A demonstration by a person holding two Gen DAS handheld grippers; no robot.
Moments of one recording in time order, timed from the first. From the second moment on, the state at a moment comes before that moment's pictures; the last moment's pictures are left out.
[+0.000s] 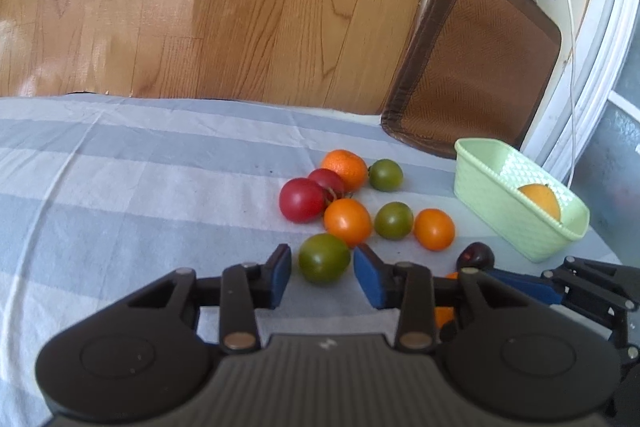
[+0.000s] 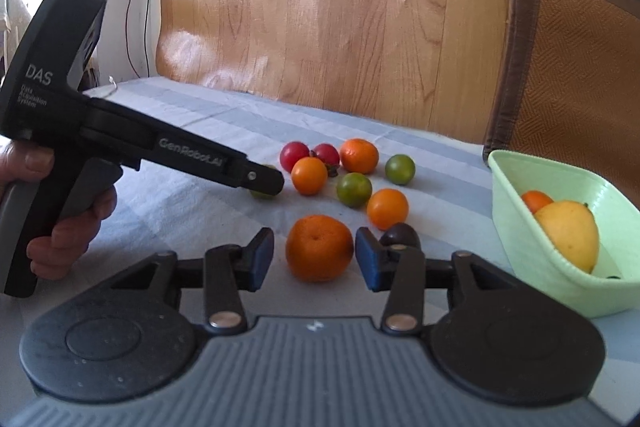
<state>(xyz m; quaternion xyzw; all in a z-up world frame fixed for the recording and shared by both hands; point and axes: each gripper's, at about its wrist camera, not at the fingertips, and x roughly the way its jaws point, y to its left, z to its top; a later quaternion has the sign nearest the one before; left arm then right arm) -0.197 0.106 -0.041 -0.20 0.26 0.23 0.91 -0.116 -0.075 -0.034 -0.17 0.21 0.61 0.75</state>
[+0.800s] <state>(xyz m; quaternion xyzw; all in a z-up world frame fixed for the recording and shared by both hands) -0.057 0.004 0.023 -0.15 0.24 0.10 0.95 0.019 -0.196 -0.016 -0.02 0.16 0.44 0.88</state>
